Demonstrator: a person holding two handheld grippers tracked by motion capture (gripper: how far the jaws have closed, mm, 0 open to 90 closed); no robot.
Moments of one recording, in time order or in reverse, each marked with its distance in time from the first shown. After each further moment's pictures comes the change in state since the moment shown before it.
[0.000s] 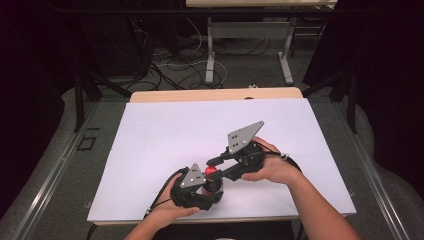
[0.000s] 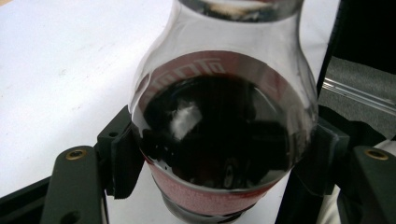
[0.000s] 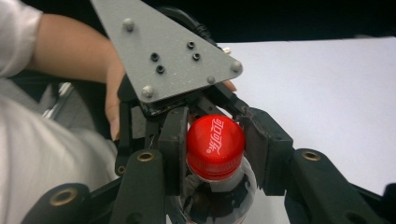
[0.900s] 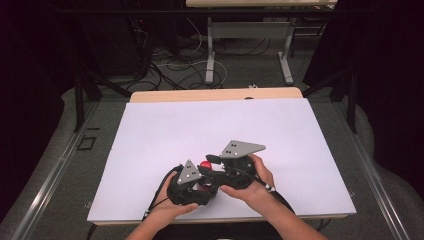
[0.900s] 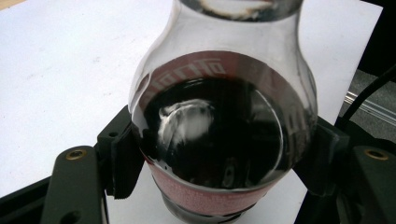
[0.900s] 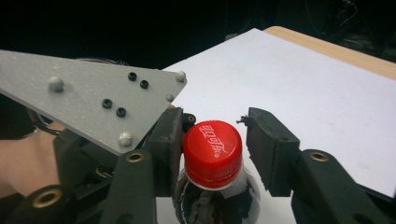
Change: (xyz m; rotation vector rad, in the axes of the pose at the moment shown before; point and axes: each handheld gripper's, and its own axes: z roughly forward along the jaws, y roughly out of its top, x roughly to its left) left arm 0.005 -0.002 -0.004 -0.019 0.105 -0.089; right arm 0.049 0.002 0.029 -0.142 -0.525 0.342
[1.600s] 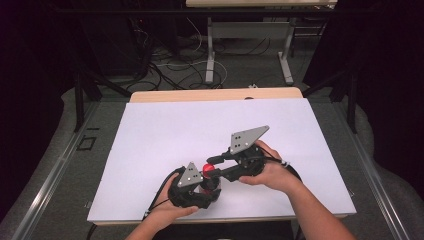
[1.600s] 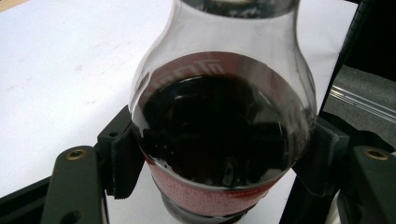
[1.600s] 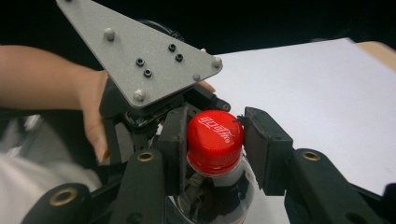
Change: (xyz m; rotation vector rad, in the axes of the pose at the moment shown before) left arm -0.005 0.001 -0.001 -0.005 -0.056 0.050; right arm -0.046 0.012 -0.005 0.075 0.420 -0.263
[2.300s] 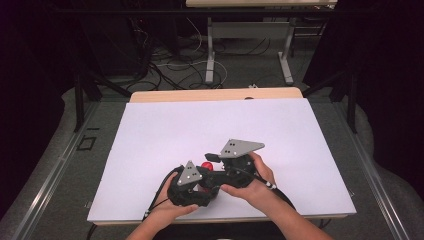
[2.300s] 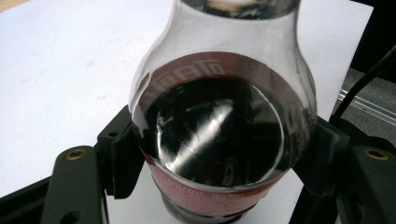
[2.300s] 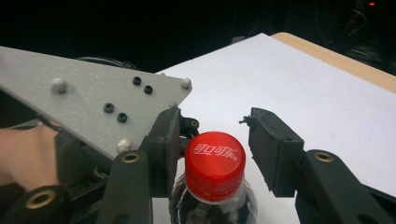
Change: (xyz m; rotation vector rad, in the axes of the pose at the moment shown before) left arm 0.003 0.000 0.000 0.011 0.030 -0.035; right arm 0.039 0.005 0.024 -0.065 -0.395 0.208
